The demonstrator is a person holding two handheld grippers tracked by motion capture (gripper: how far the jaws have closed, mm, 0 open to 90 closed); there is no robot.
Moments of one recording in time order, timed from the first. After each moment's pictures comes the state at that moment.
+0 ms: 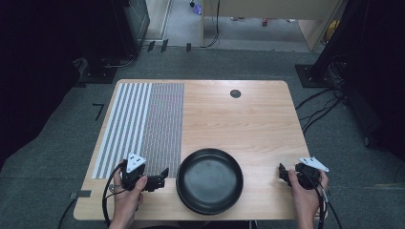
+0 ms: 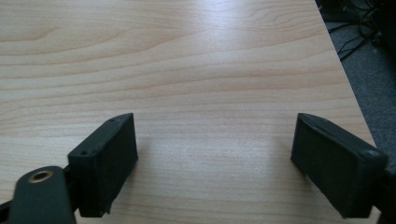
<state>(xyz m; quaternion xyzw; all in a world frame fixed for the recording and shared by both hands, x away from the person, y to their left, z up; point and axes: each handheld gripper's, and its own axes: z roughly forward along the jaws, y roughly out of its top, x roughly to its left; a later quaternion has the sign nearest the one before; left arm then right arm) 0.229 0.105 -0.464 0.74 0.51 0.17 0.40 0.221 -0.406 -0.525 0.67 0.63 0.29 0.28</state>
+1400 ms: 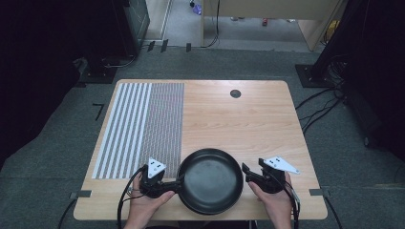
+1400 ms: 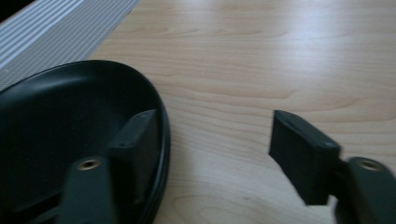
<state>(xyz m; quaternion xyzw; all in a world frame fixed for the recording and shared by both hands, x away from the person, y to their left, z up) 0.215 0.058 -0.470 0.77 0.48 0.15 0.39 0.206 -0.292 -0.476 0.58 0.67 0.42 0.21</state>
